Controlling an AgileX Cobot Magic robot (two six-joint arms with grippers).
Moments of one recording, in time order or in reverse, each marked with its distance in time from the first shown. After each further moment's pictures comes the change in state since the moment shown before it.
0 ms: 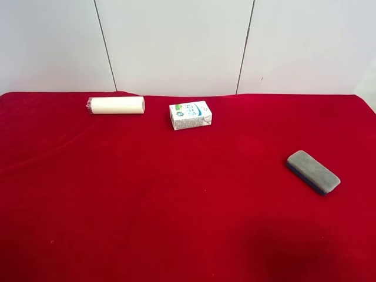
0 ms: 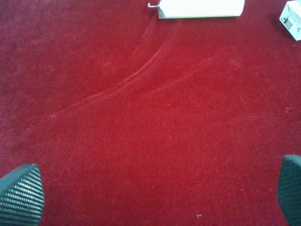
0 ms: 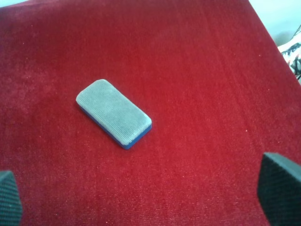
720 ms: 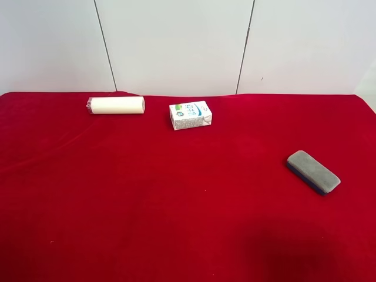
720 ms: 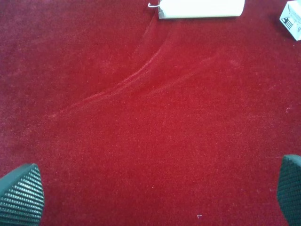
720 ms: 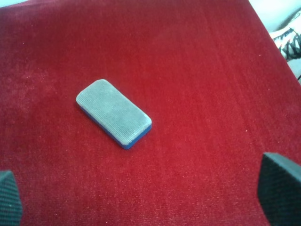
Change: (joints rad) left arm 0.000 0.000 0.000 0.000 0.000 0.000; right arm 0.000 0.000 0.000 0.000 0.000 0.000
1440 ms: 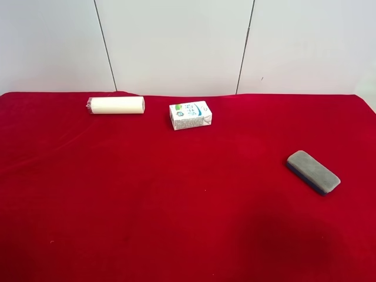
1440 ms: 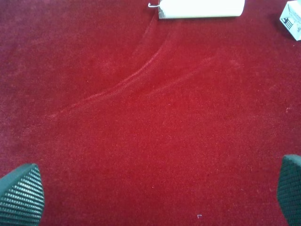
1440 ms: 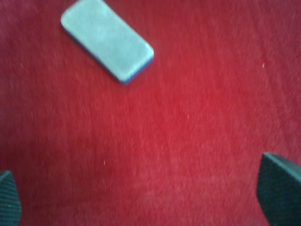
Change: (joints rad) left arm 0.000 0.000 0.000 0.000 0.000 0.000; right arm 0.000 0.402 0.001 0.039 -0.001 0.000
